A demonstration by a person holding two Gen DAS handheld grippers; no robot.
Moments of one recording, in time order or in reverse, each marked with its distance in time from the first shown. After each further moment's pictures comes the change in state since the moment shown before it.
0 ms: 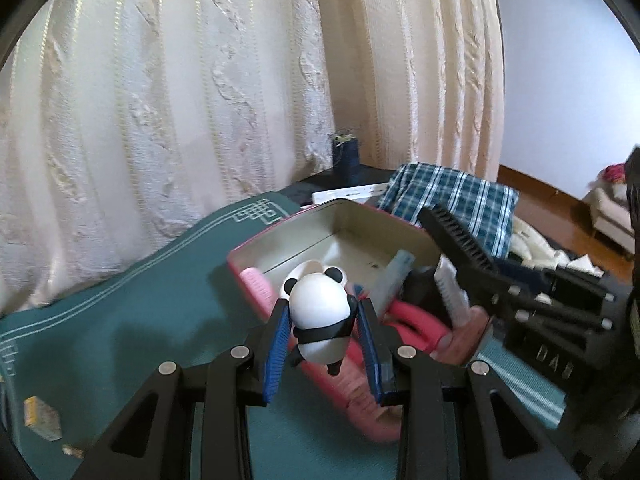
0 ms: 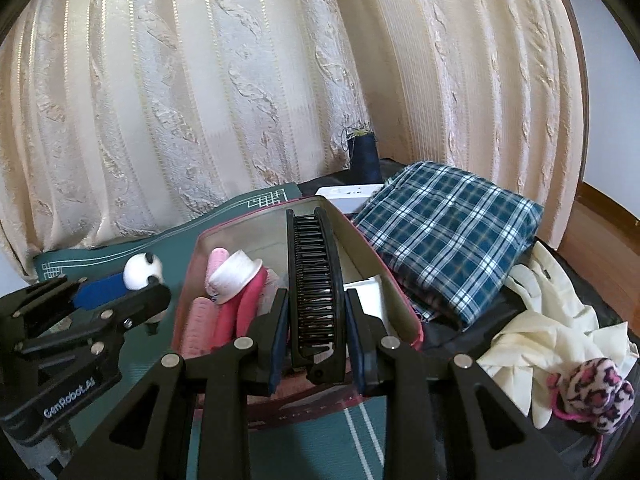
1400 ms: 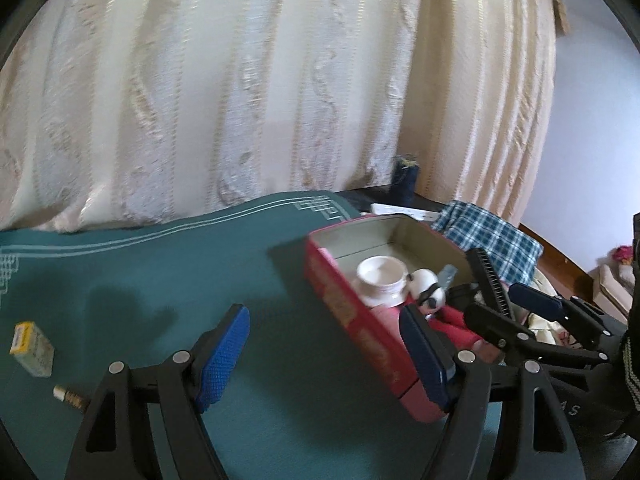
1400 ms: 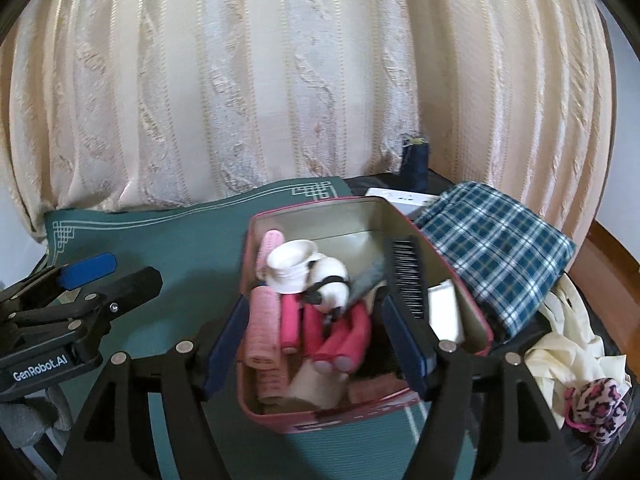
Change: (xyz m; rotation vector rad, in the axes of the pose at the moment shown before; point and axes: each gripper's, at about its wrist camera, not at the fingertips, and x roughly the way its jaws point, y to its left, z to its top) left arm -0.041 0.091 -0.042 -0.276 -0.056 0.050; right arm -0.001 0.072 -0.001 -0.165 0.029 0.023
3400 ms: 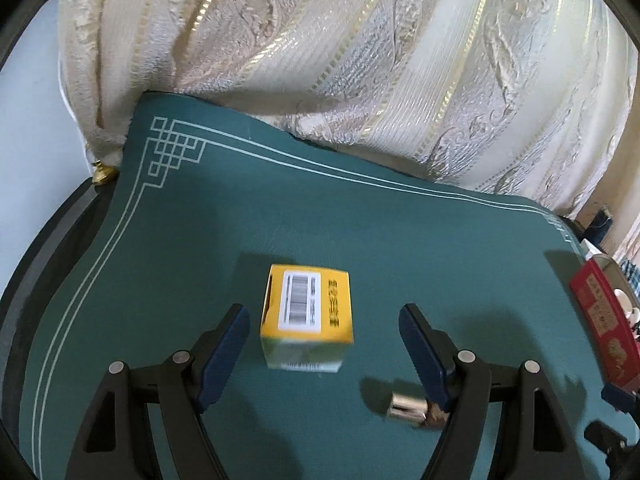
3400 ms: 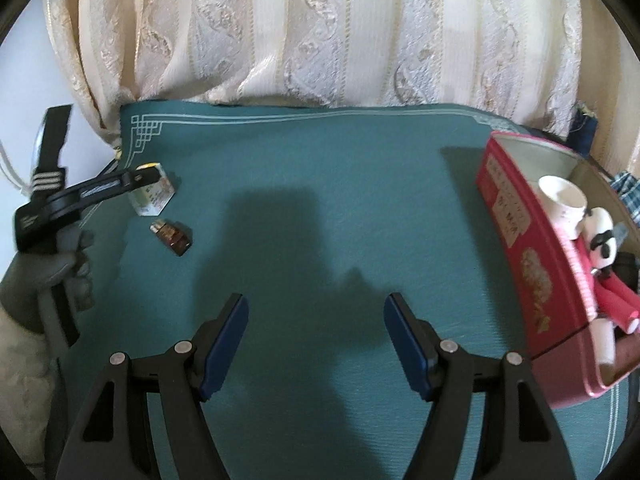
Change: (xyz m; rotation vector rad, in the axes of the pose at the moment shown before) left arm -0.008 0.304 -0.051 -0.303 0.084 0.340; right arm 0.063 0.174 -0.048 -0.167 0.273 0.273
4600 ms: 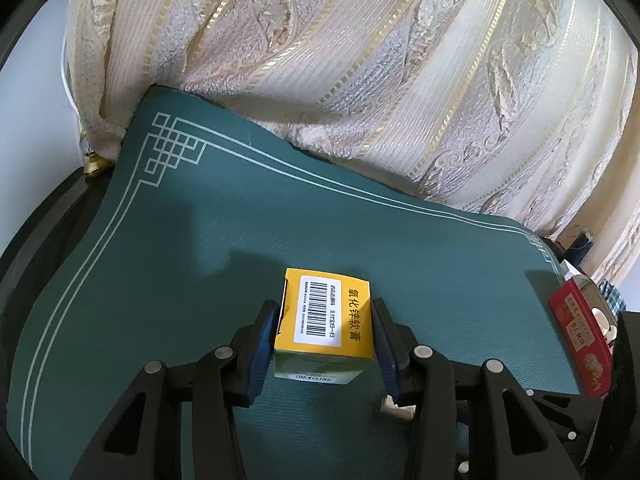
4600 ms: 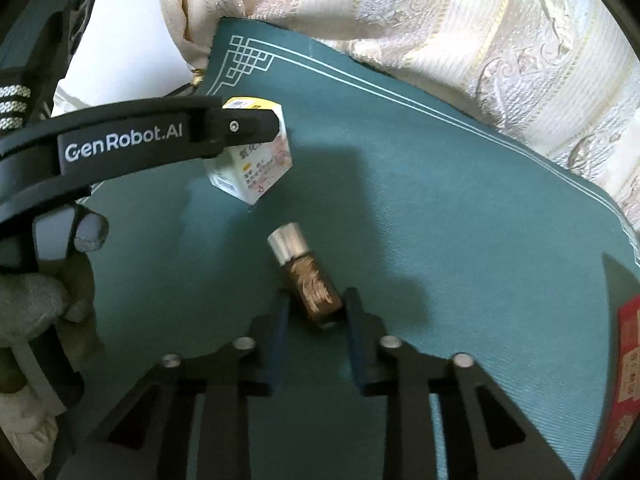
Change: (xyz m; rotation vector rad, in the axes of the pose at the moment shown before) left arm -0.015 0.019 0.001 -0.063 -0.030 -0.083; right arm 0.089 0.126 0.032 -0.335 0.100 0.134
